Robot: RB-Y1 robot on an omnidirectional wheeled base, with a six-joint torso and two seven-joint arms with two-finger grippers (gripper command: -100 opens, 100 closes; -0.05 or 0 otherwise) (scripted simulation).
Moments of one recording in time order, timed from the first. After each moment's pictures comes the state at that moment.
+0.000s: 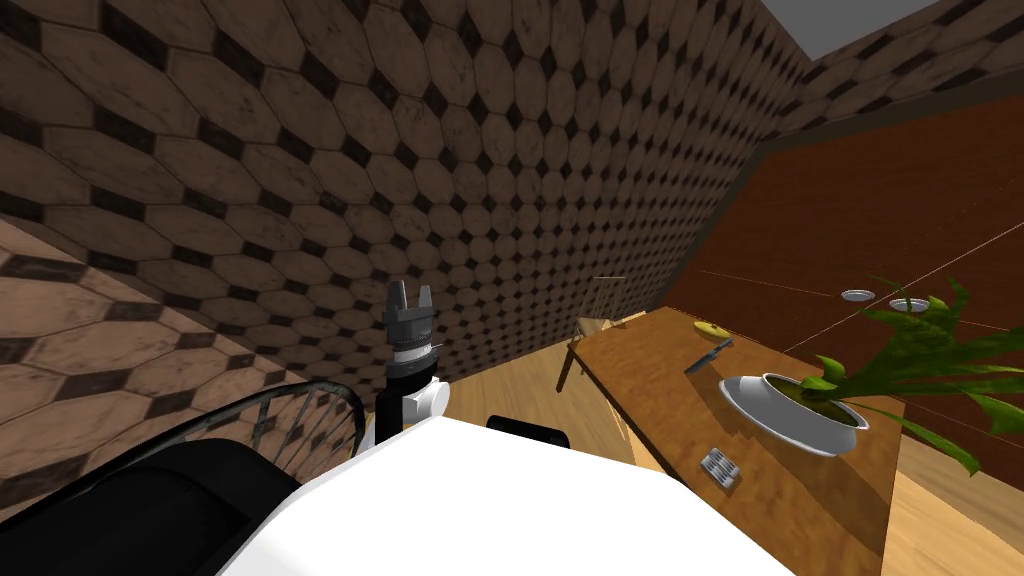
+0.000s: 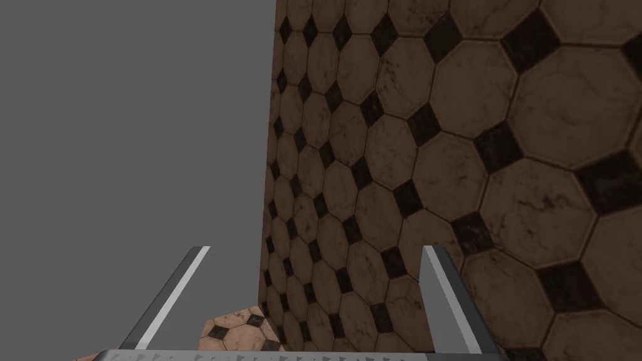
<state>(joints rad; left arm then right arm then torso) 0.52 -0.03 0.02 -2.39 0.07 -0.63 -0.14 0.84 -0.77 0.56 -1.55 -0.02 -0.42 -0.51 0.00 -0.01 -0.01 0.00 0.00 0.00</state>
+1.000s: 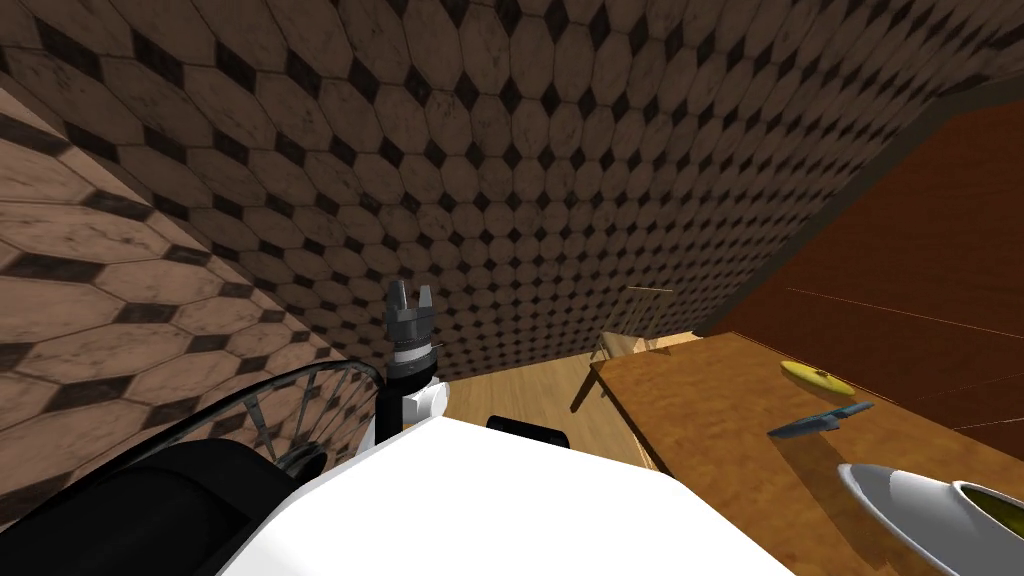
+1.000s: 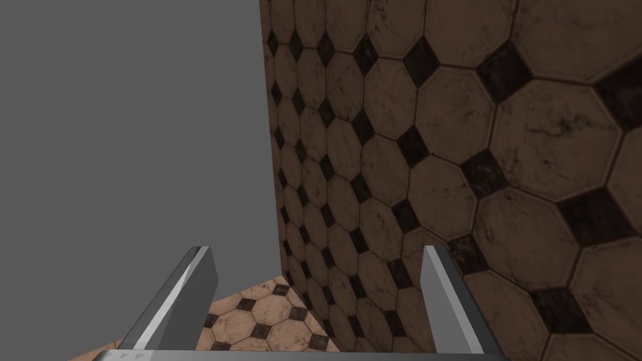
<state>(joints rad) 0.52 -0.03 0.02 -2.39 0.07 -0.63 -0.14 0.86 -0.86 0.75 -1.27 -0.14 -0.43 -0.58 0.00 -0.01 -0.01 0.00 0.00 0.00</state>
